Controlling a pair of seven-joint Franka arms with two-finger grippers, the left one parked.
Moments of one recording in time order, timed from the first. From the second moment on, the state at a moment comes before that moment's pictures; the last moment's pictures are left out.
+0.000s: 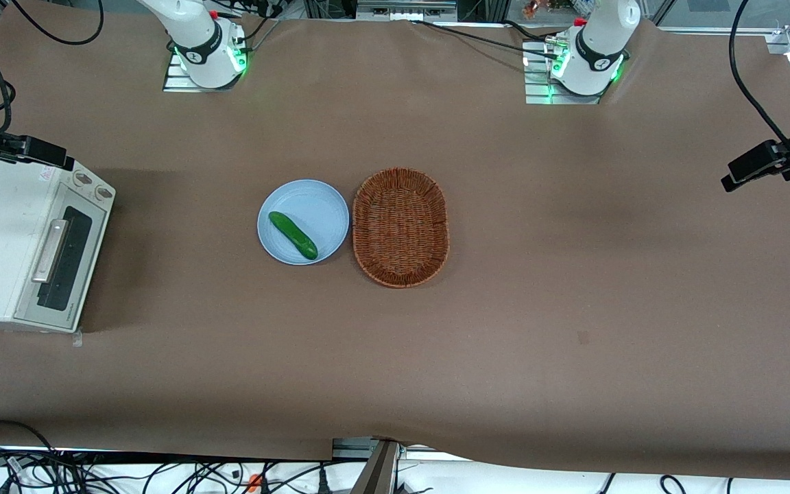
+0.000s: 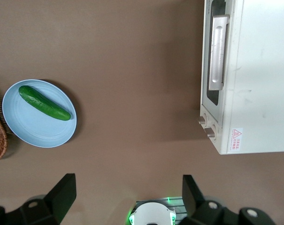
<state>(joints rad) 0.10 0.14 -0.17 -1.45 0.04 1.37 0.07</state>
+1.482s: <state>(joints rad) 0.16 0.40 -0.17 -1.50 -0.18 1.49 -0.17</state>
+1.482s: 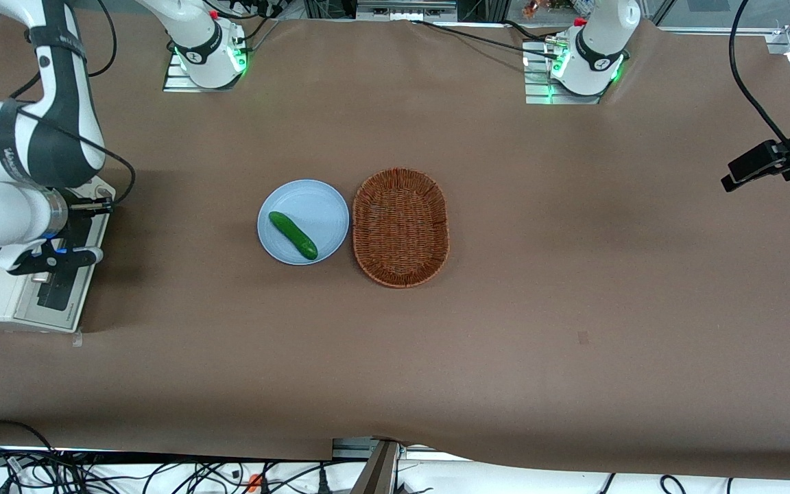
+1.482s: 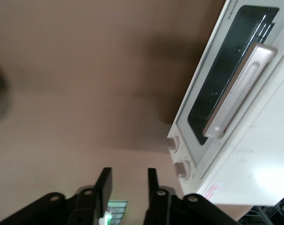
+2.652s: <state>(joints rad) 0.08 0.50 -0.17 -1.57 -0.50 1.73 -0.45</state>
